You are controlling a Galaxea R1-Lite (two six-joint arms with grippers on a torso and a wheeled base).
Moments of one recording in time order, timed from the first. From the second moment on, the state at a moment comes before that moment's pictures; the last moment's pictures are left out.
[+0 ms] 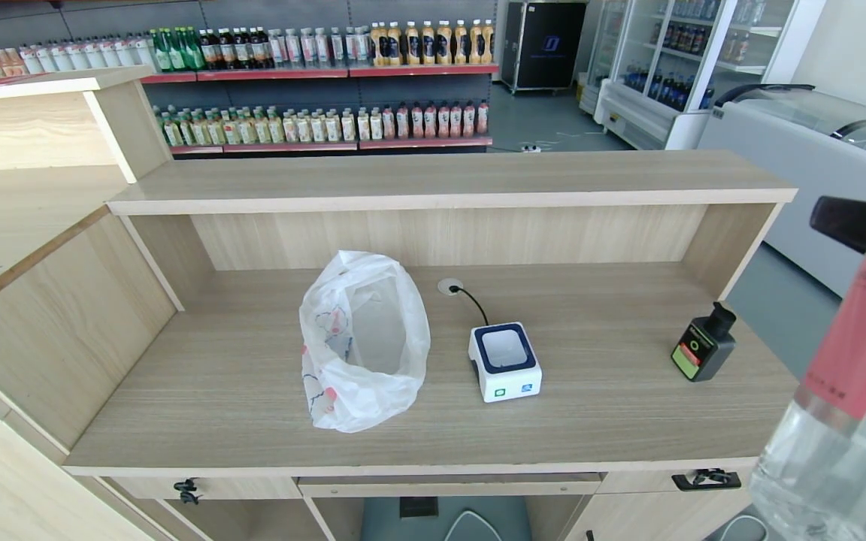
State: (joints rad) left arm 0.01 0.00 0.00 0.03 0.08 0.07; right arm 0.41 1.14 -0.68 -0.89 1.03 0.61
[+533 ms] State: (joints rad) left arm 0.01 0.00 0.00 0.04 0.08 0.07; right arm 0.06 1.29 -0.66 -0.89 0.92 0.28
